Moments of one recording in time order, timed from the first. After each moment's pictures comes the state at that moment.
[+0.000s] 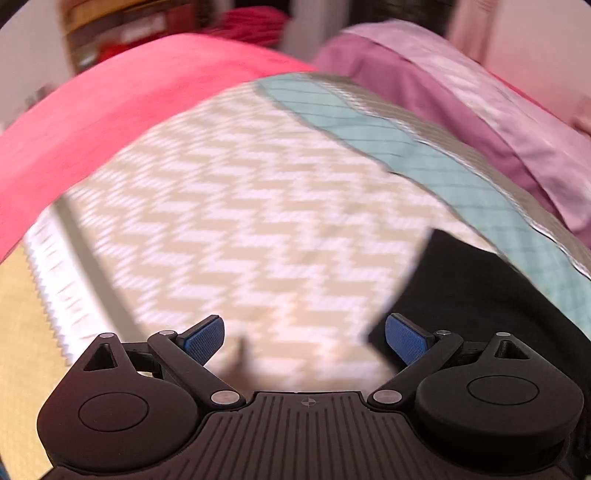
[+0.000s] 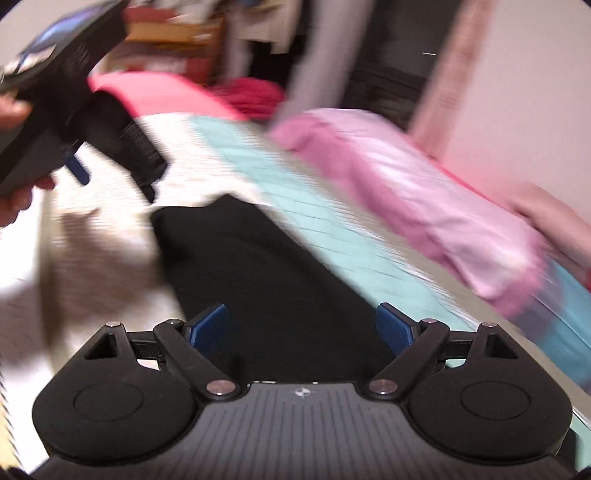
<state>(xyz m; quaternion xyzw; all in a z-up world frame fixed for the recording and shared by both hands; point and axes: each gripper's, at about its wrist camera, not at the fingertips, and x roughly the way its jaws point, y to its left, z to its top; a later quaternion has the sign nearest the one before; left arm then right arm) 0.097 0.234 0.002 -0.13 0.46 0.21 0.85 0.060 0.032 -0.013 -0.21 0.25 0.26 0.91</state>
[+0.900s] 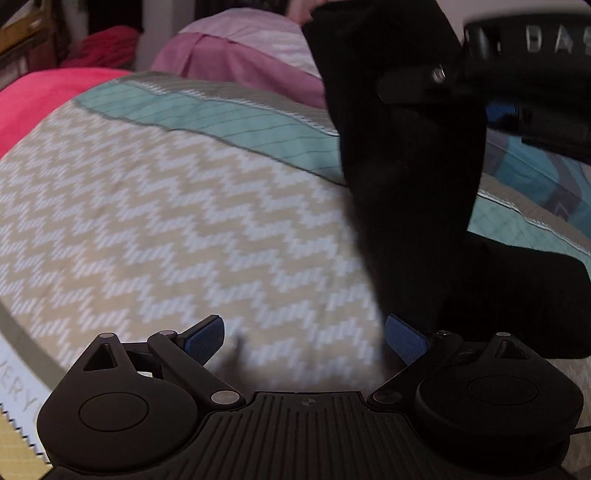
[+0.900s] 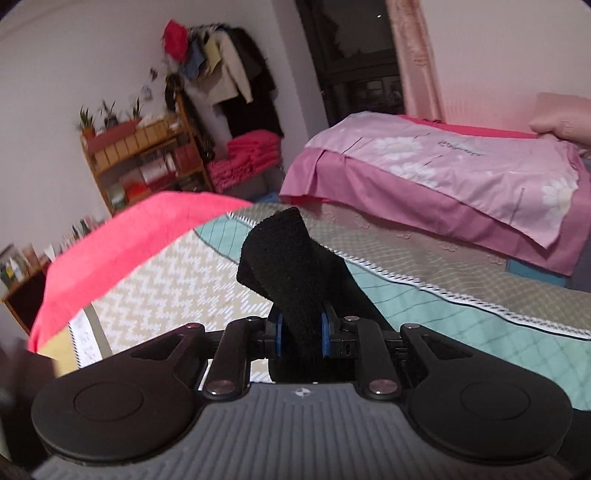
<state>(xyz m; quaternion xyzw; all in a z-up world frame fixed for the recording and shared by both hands) 0.073 0.061 -0.006 -0.06 0.46 -0.03 0.88 0.126 -0.031 0.080 0.06 0.29 0.29 0.91</state>
